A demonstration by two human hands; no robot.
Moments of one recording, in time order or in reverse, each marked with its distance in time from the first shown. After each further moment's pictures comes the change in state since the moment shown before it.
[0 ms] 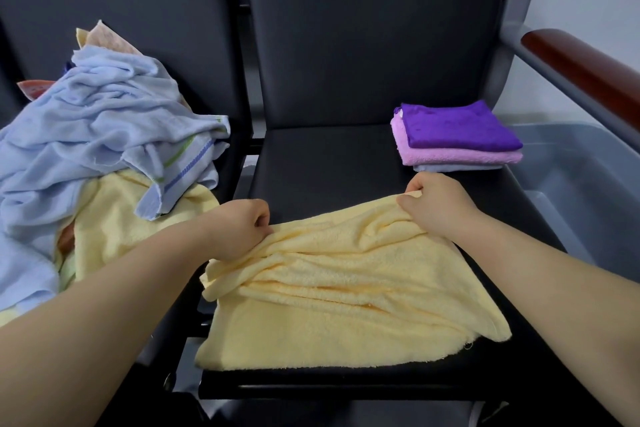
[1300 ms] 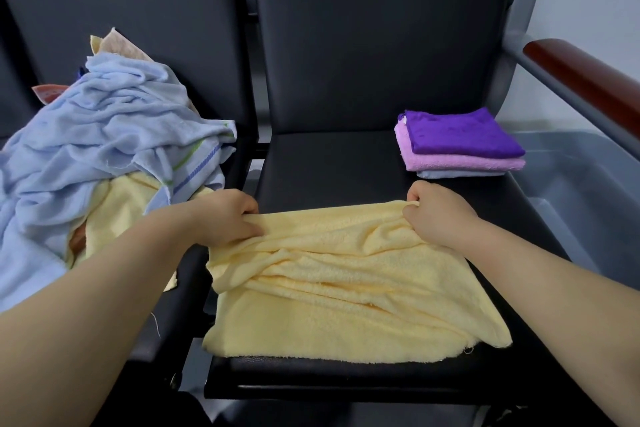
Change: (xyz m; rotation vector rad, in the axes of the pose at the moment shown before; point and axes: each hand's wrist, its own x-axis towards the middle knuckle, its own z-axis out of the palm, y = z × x) left_hand 0.000 -0.022 -0.026 0.064 -0.044 -0.022; right_hand -0.004 -0.002 0.003 -0.172 -0.060 -0.061
